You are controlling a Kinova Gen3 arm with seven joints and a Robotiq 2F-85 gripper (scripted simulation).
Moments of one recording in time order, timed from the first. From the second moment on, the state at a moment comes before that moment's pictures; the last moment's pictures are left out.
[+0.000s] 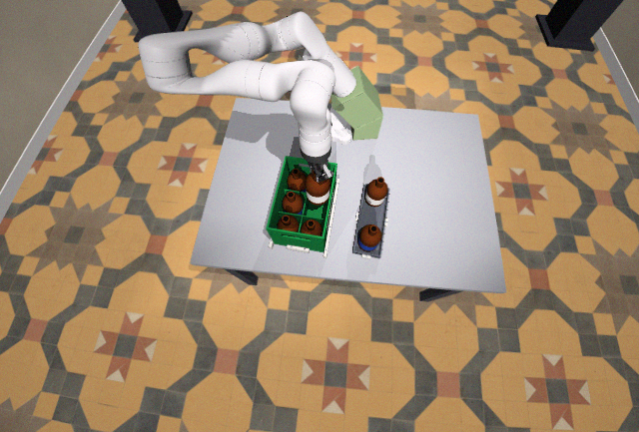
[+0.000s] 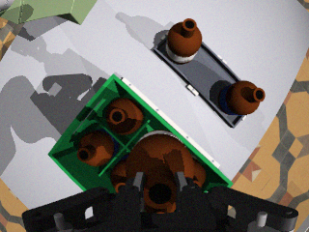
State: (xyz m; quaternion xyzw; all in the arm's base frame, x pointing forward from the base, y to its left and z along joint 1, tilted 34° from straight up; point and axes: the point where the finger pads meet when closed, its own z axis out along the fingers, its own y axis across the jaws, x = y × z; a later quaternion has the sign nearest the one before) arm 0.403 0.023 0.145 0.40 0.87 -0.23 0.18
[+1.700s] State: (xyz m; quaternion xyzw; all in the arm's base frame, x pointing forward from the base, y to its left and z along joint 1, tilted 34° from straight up) arm 0.404 0.020 0.148 0.41 0.87 -0.23 0.18
